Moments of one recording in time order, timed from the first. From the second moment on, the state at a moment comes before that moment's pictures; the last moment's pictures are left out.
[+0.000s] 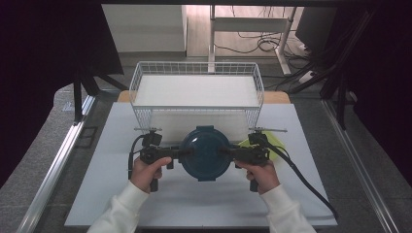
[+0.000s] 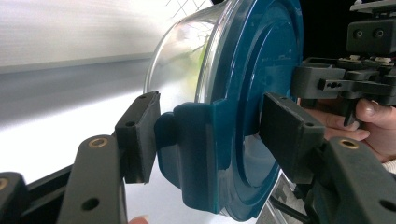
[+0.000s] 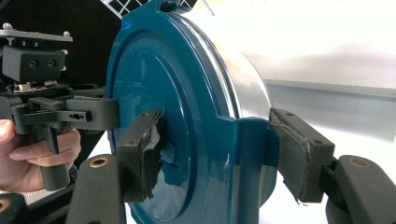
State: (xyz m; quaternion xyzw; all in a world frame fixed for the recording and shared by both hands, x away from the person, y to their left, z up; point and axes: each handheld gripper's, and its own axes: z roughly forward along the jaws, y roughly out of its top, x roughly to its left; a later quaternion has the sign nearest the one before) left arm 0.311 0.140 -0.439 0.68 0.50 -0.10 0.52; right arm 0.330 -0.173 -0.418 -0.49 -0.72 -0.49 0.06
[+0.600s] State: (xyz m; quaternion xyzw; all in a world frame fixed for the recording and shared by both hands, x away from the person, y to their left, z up) left arm 0.329 0.142 -0.404 0.68 0.50 -0.09 0.54; right arm 0.347 -0.173 -0.387 -0.48 -0.71 -0.51 0.05
